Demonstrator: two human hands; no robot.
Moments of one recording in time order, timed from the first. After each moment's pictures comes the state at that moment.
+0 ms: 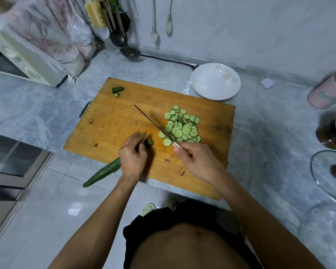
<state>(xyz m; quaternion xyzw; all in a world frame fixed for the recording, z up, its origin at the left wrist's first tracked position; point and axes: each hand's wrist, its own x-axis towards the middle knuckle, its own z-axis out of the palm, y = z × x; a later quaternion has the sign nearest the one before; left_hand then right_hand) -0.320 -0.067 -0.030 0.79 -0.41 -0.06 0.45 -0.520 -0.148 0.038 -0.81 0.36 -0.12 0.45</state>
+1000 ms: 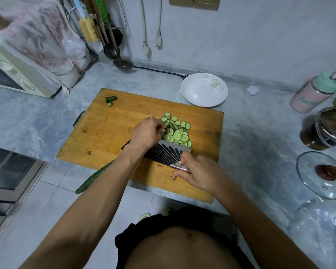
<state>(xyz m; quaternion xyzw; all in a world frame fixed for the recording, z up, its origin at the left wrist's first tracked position) -0.330 -0.159 0.028 0.79 -0.57 -0.15 0.18 -0.556 -0.147 0.039 -0.93 0.31 0.01 0.21</state>
